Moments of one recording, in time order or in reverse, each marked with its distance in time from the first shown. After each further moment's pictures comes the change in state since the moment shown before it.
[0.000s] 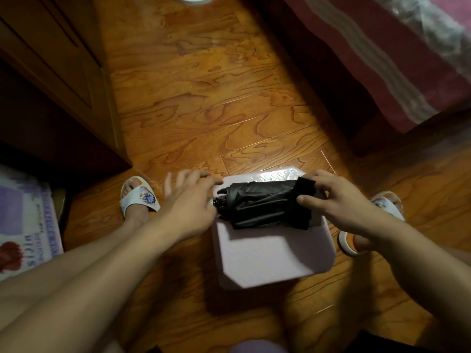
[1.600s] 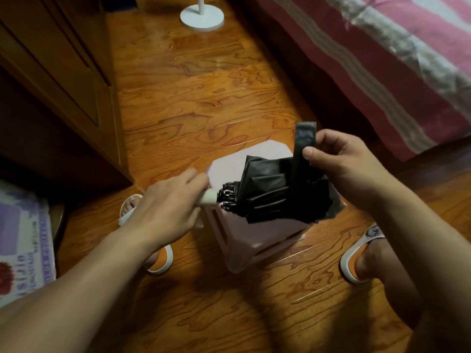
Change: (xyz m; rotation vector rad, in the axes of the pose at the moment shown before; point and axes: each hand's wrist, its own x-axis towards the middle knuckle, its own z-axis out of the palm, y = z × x) left_hand 0.010 -0.024 -0.059 0.160 0.254 0.340; right_hand 0.056 -0.073 -0.054 0.567 0.148 -0.100
